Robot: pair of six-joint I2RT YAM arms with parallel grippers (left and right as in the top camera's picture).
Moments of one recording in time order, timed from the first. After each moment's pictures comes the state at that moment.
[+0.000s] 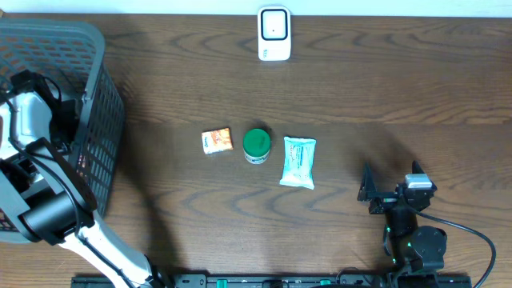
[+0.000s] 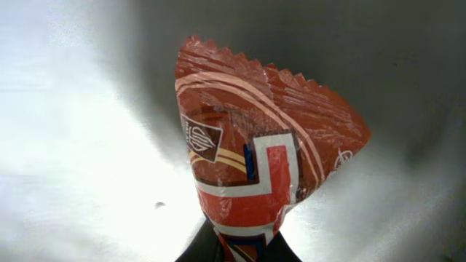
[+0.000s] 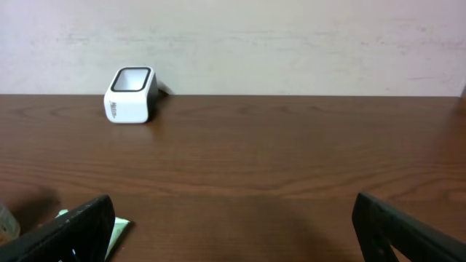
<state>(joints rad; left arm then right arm) 0.54 2.05 1.56 -1.03 -0.06 0.24 0.06 0.01 0.01 -0.07 0.02 0.04</state>
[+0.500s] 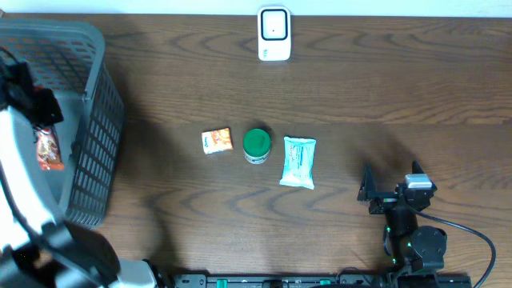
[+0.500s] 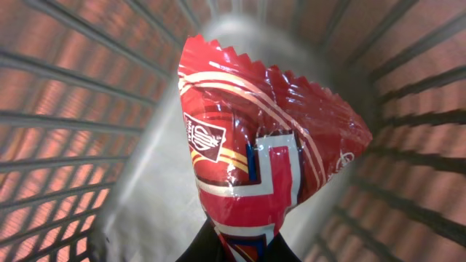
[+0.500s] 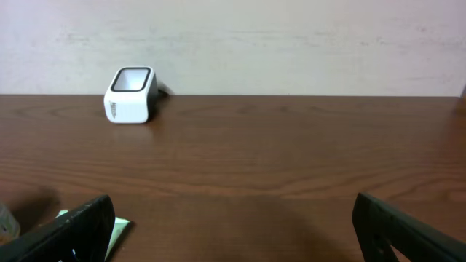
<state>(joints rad) 0.54 1.60 1.59 -1.01 -0.03 0.13 0.06 0.01 0.01 -0.07 0.02 0.04</state>
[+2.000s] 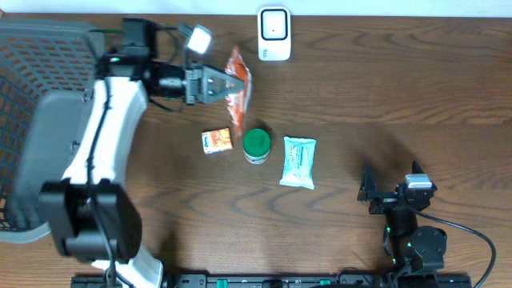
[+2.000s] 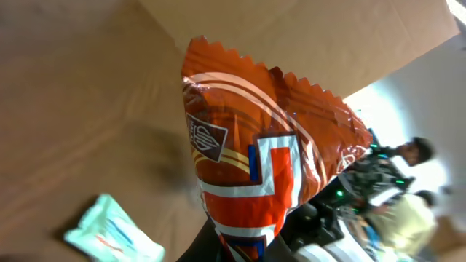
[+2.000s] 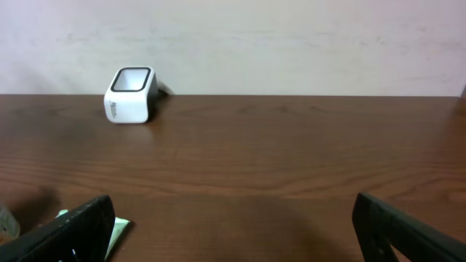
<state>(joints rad) -0.06 1.81 1.55 -0.92 1.47 0.29 0.06 0.01 0.01 -0.07 0.02 0.04</state>
